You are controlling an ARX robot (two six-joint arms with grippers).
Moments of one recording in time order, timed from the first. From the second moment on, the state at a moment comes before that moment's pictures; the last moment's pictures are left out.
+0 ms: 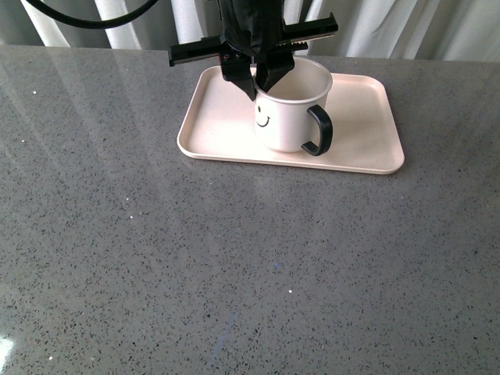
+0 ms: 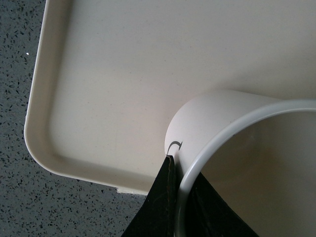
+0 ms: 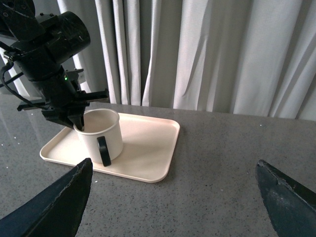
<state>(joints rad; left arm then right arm) -0.52 2.54 2.24 -0.90 -0.07 -0.68 0.00 0.01 0.02 0.00 0.00 -0.01</state>
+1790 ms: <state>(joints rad) -0.52 2.23 1.96 -0.65 -0.13 -0.65 0.00 0.01 0.02 0.00 0.00 -0.01</state>
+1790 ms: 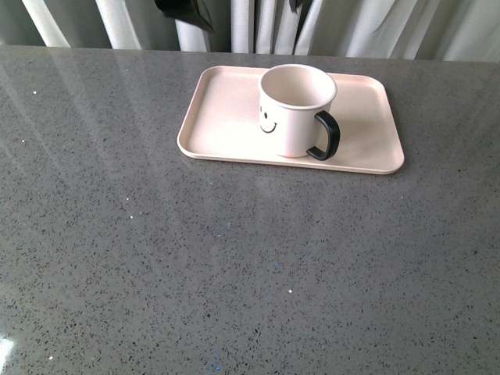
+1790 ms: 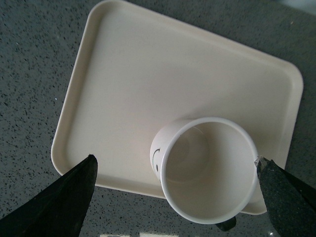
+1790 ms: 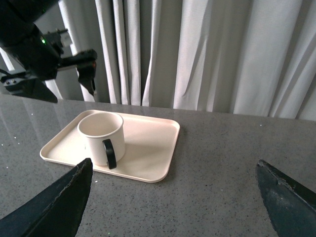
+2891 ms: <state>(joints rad) -0.11 1.07 0.17 0.90 -0.10 -0.01 0.00 0.01 0.02 0.00 0.00 -0.01</state>
